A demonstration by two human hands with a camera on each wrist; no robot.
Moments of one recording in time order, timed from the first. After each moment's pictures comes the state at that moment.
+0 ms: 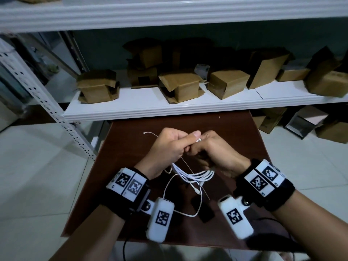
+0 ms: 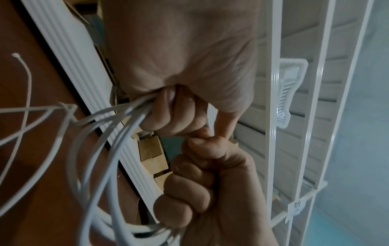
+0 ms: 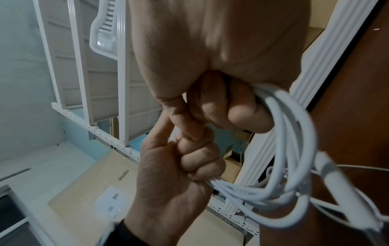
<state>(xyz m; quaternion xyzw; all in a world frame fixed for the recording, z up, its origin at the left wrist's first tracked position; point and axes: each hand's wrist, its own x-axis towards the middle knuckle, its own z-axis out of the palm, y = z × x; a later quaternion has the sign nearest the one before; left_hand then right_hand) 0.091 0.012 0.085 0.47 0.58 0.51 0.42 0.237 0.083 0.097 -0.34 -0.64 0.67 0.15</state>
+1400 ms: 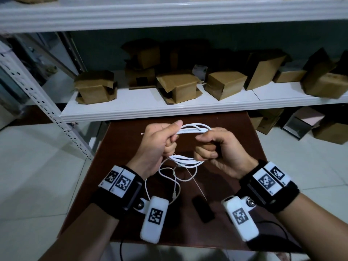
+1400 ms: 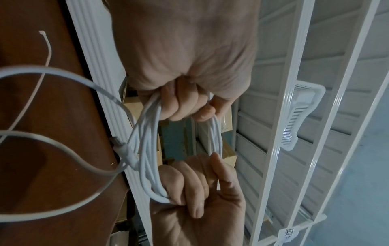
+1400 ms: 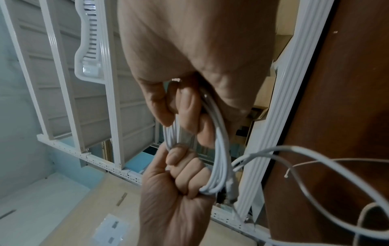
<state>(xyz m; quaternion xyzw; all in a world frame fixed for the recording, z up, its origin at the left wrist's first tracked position) 0.083 0.008 0.093 0.35 0.50 0.63 0.47 0.253 0.092 0.100 -0.19 -0.48 0.81 0.27</state>
